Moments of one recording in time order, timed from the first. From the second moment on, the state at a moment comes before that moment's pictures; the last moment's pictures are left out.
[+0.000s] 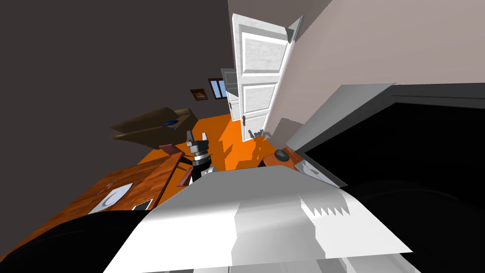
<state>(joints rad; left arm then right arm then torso) 0.54 0.02 -0.04 -2.25 0.07 -0.55 0.09 0.58 -0.72 -0.05 -0.67 -1.66 0.55 -1.23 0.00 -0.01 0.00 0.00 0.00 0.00</state>
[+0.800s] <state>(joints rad) 0.54 0.02 -0.04 -2.25 0.07 -0.55 0.09 0.55 -0.72 0.00 -0.56 -1.78 0.63 -1.37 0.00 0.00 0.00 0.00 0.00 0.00</state>
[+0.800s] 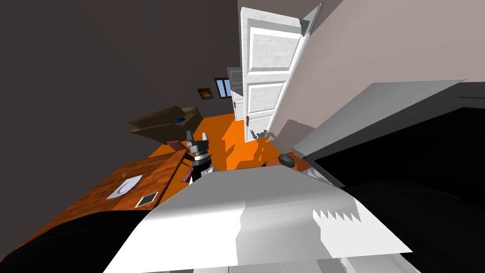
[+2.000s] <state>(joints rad) 0.54 0.02 -0.04 -2.25 0.07 -0.55 0.09 0.52 -0.66 0.01 -0.53 -1.76 0.60 -1.38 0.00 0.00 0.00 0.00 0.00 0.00</state>
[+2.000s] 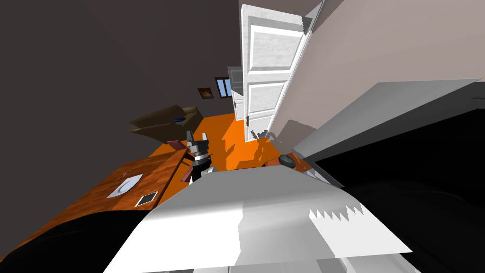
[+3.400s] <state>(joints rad) 0.54 0.02 -0.04 -2.25 0.07 -0.55 0.09 0.52 -0.86 0.00 -0.50 -1.83 0.64 -1.39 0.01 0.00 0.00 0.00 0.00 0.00</state>
